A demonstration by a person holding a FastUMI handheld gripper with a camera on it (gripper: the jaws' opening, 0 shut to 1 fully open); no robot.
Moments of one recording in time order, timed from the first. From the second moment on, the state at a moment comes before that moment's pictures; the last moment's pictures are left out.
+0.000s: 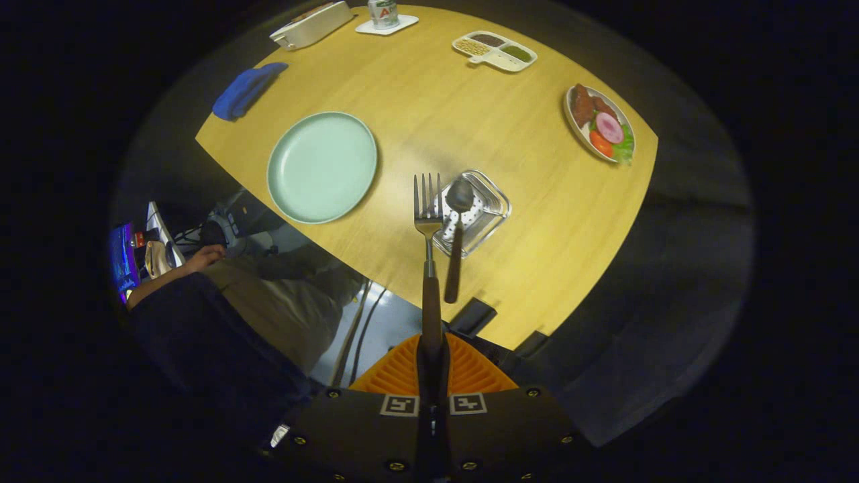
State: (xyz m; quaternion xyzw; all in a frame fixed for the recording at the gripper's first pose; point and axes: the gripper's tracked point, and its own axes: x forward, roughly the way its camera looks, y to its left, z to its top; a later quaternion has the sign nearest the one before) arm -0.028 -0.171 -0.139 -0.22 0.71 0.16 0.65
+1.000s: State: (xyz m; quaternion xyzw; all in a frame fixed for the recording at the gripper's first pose) arm 0.034 -0.181 -0.205 -0.23 0.80 0.14 0.54
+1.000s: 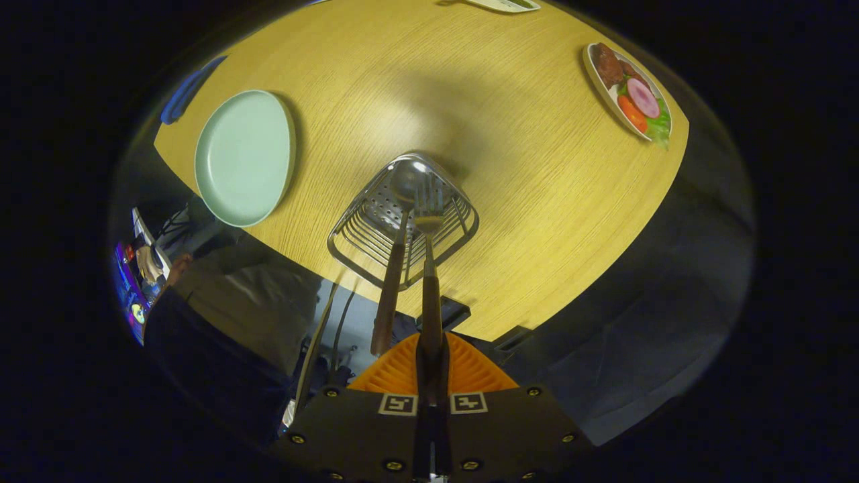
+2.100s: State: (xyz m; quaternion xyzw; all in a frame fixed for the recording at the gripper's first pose) arm 0.025 -0.178 -0.122 -0.16 0.68 0.12 0.70
